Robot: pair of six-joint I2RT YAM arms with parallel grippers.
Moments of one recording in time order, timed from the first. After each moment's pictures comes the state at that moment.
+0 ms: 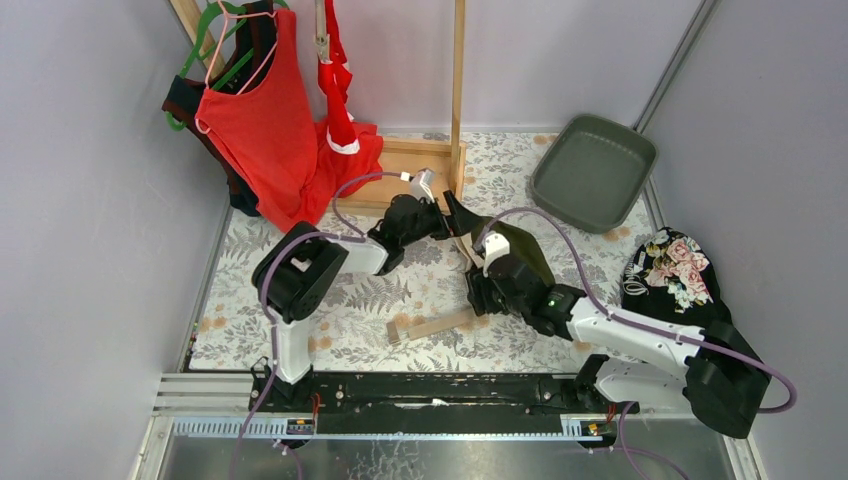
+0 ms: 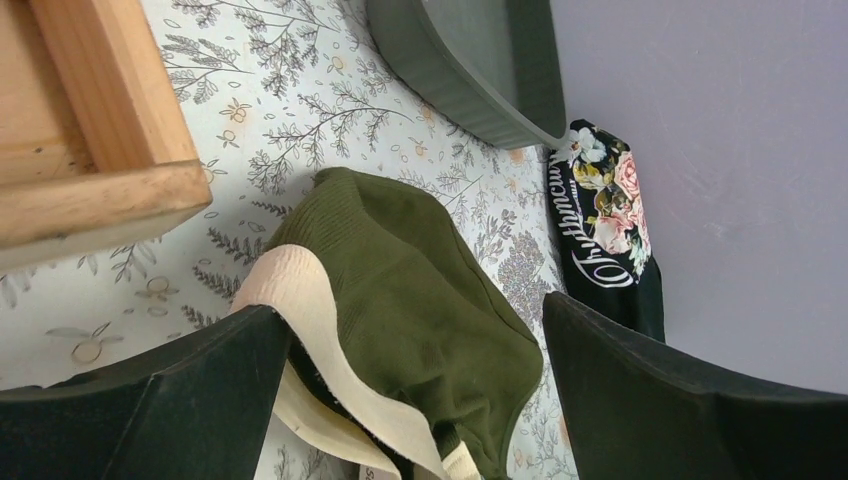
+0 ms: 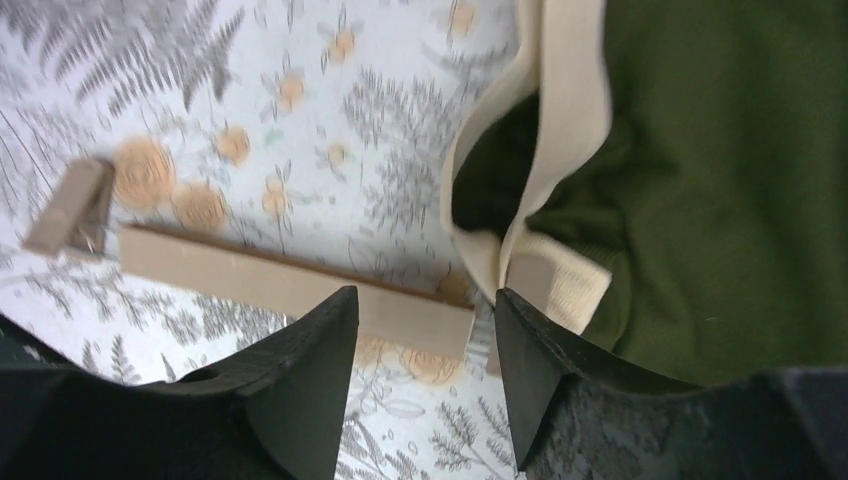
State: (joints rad) left arm -0.60 1.97 0.97 0.81 0.29 -0.86; right arm 0.90 1.11 0.52 -0.16 0.16 0.35
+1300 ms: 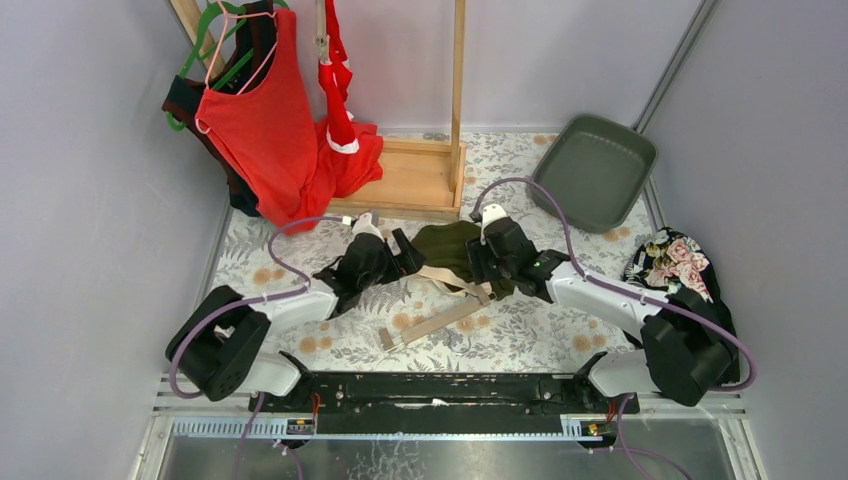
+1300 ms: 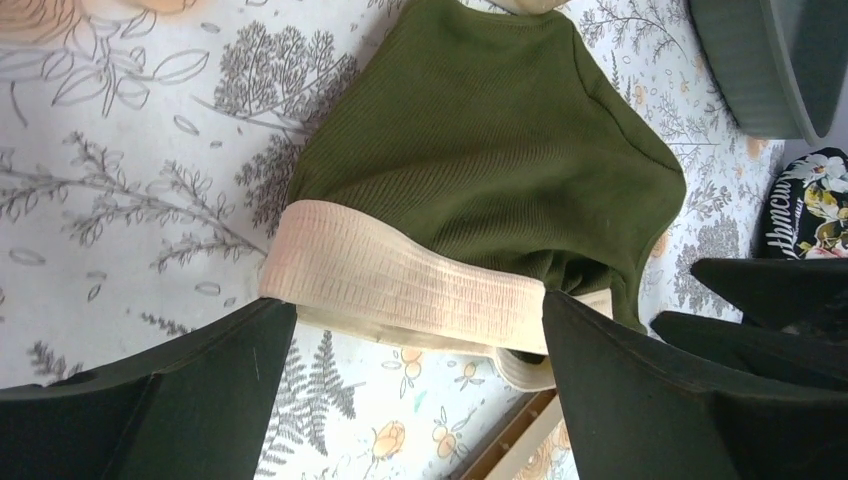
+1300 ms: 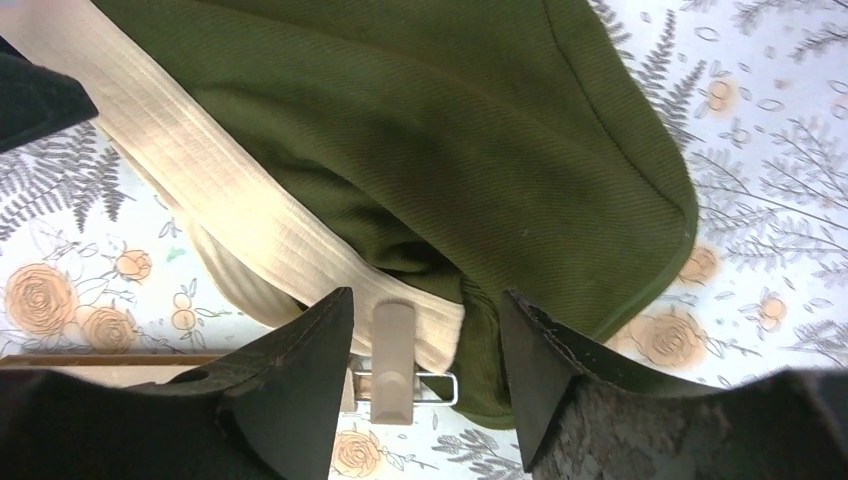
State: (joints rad) left arm -0.62 1.41 0.52 0.32 -0.07 -0.86; right arm 0.70 1.35 0.75 -0.19 0.16 0.23
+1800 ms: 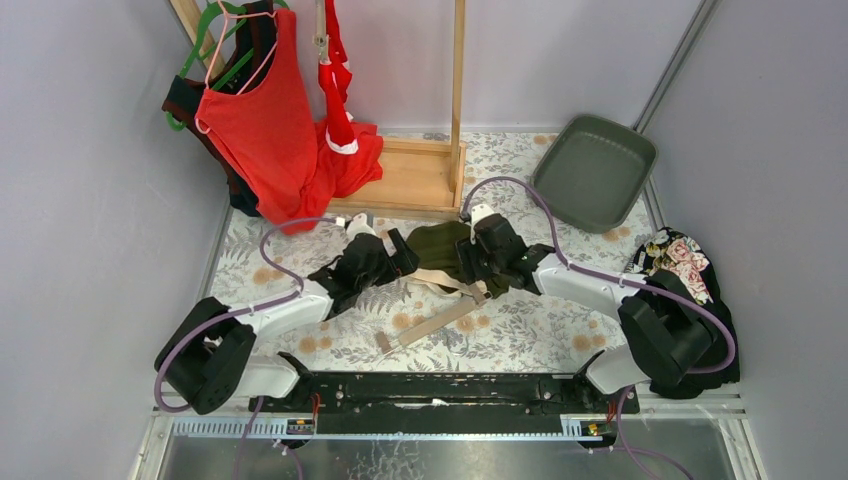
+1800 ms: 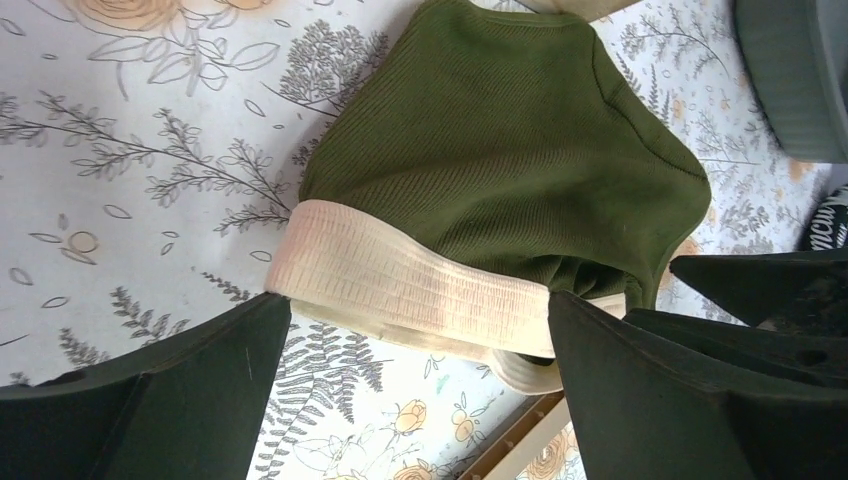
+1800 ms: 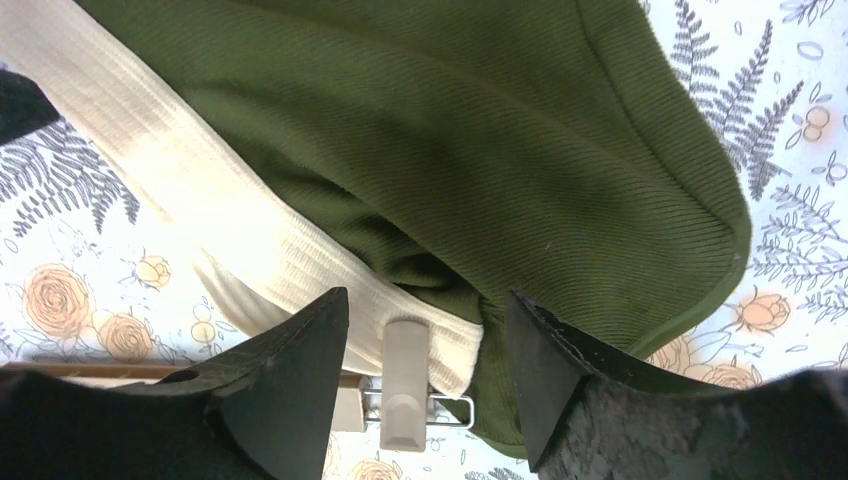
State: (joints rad) left arm -0.64 1.31 0.52 0.17 -0.16 -0.88; right arm 0.70 1.47 0.78 -0.14 0.07 0.22
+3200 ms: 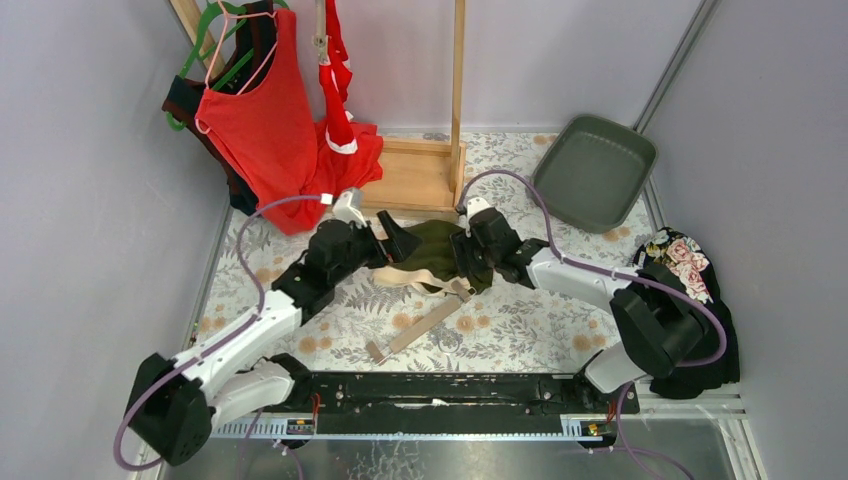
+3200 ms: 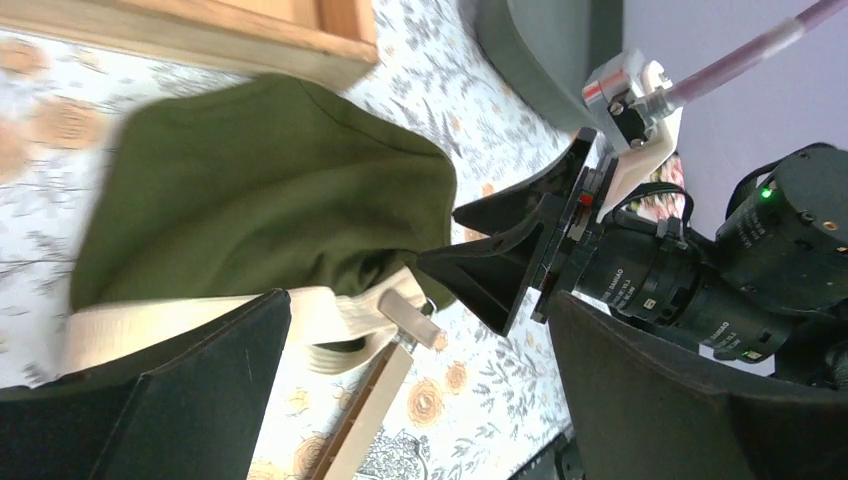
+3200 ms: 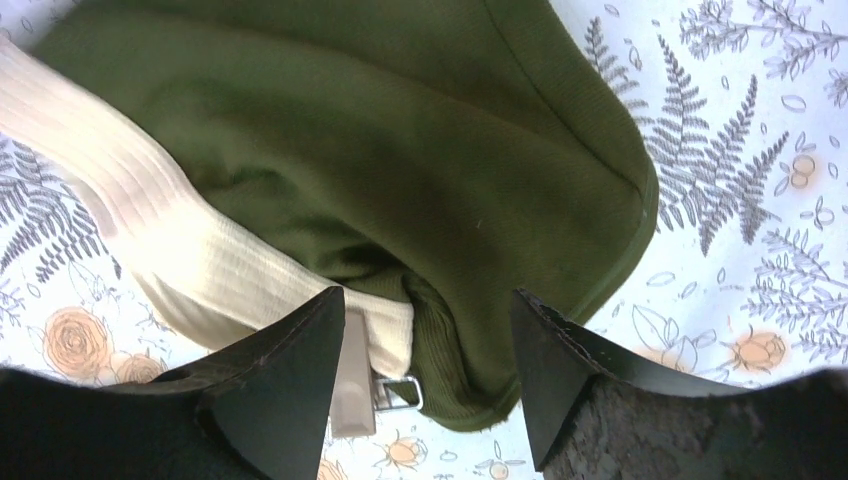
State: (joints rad) left arm -0.57 1.06 0.62 0.11 0.12 -0.77; right arm 0.70 1.50 0.83 -0.11 0.09 0.23
